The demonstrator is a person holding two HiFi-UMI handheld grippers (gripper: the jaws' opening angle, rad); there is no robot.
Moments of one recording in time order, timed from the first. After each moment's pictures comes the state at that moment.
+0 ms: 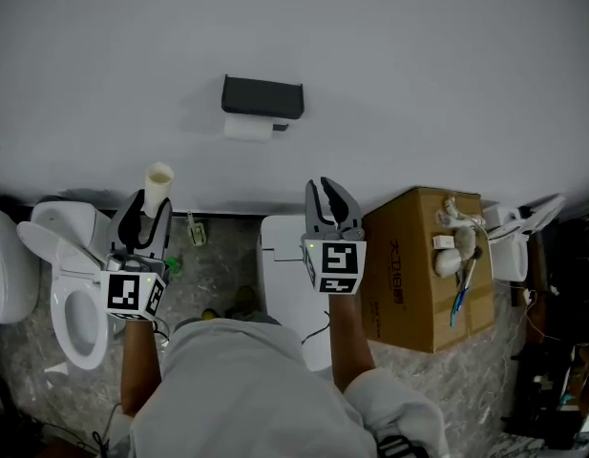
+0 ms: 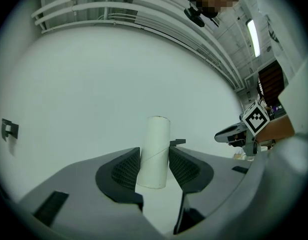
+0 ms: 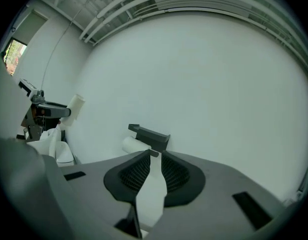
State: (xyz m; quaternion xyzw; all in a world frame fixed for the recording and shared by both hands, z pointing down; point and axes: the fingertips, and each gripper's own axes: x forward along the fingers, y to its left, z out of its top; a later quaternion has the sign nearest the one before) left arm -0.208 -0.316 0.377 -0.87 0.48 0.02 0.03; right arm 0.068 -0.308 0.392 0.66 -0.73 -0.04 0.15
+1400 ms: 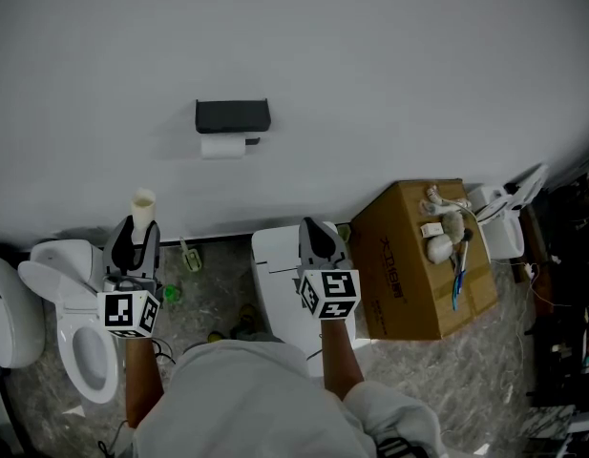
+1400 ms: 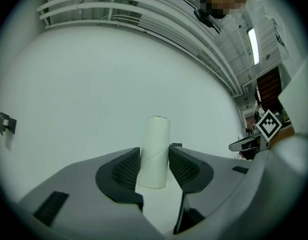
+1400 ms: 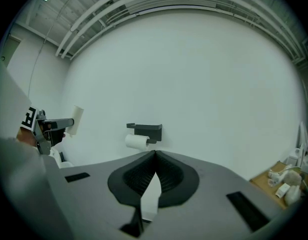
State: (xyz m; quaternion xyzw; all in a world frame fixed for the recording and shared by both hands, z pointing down) left arm -0.208 -0.307 0.372 -0.88 0.46 0.04 0.02; right arm 0.089 -0.238 0.423 0.70 -0.70 0.07 0.07
